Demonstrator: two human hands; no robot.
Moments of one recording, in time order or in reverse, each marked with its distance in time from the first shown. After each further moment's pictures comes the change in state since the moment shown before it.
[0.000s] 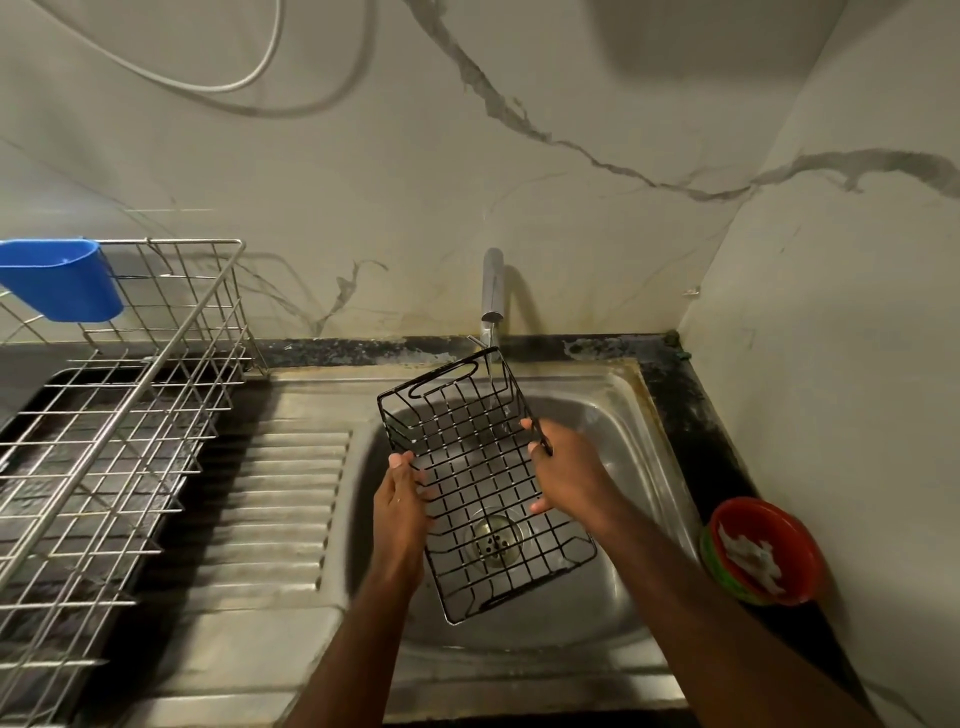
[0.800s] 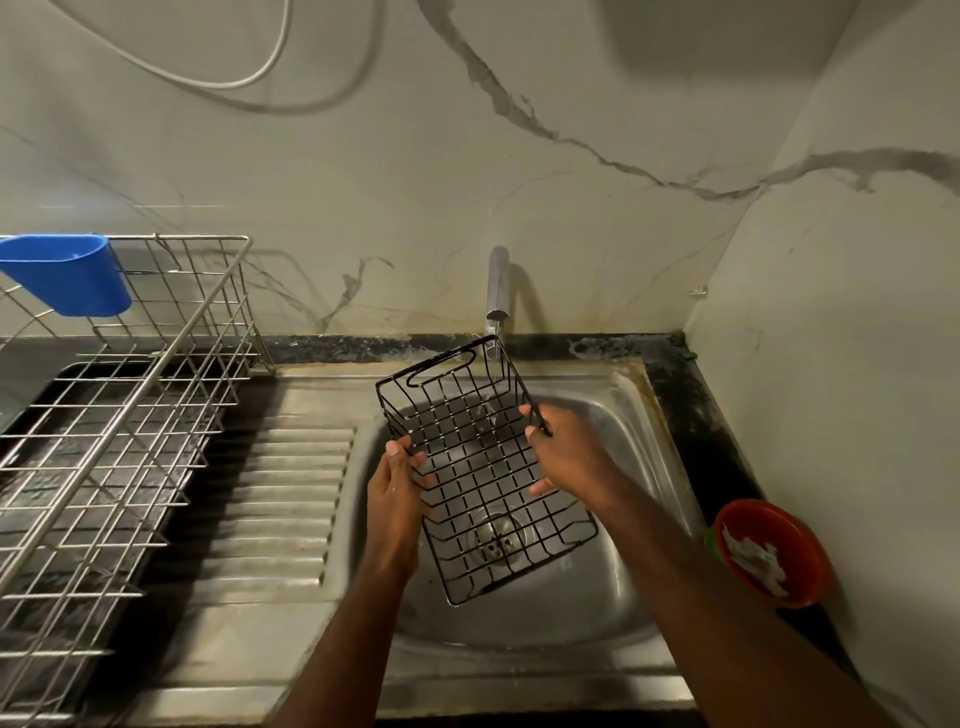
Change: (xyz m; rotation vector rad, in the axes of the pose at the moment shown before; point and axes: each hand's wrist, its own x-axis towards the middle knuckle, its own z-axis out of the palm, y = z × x) left_hand 0.004 0.007 -0.006 0.020 0.017 0.052; right_hand 0.009 -0.016 -0.007 0.044 -0.046 0.024
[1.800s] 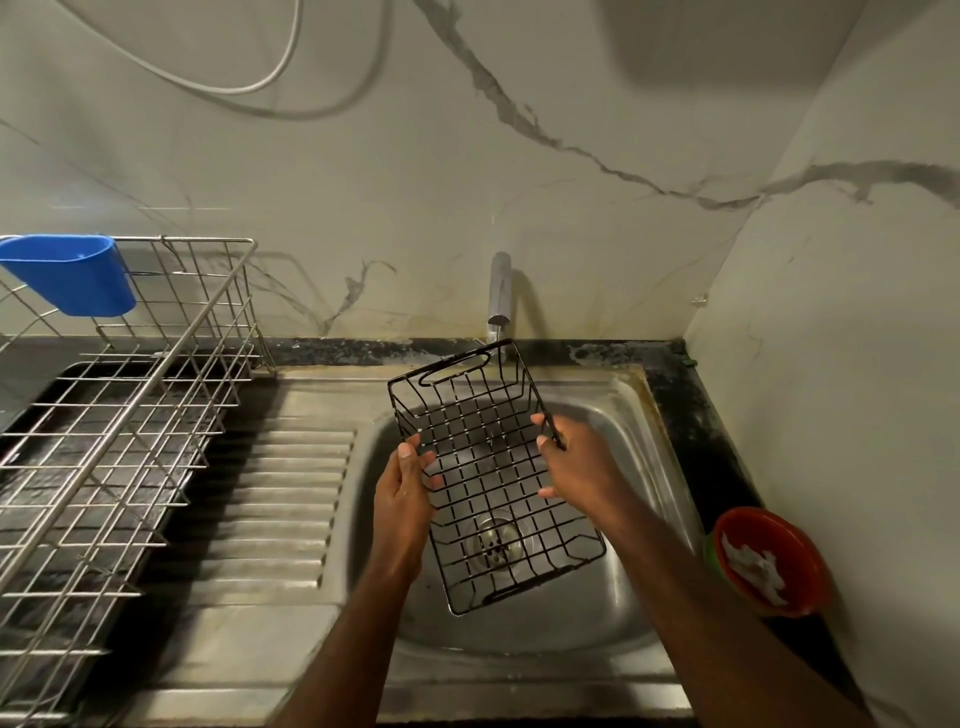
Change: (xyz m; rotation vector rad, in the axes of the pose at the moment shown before) left_hand -0.018 0.015 0.008 0.054 -0.037 0.059; right_hand -0.007 0.014 -0.003 0.055 0.101 -0.042
